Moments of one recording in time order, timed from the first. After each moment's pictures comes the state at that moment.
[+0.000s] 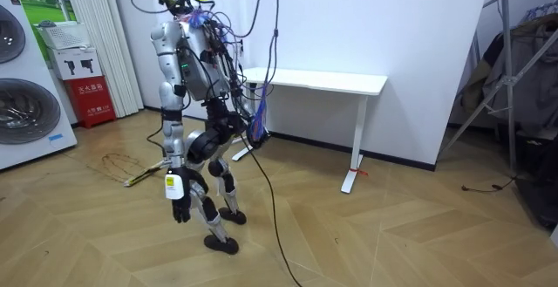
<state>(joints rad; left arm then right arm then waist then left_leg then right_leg) -0.03 0.21 -0.02 1.30 0.05 0.24 0.08 -0.28 -0.38 0.19 1.53 0.24 0.30 0.12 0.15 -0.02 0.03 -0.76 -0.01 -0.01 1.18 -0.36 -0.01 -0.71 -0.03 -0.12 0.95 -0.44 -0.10</state>
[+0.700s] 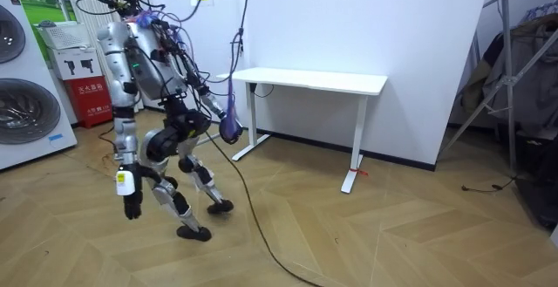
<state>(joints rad) -0.03 0.17 -0.02 1.24 0.09 0.23 0.11 0.04 -0.32 0.26 1.53 0.39 0.31 0.09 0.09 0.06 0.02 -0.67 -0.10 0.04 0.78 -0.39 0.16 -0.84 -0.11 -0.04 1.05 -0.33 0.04</state>
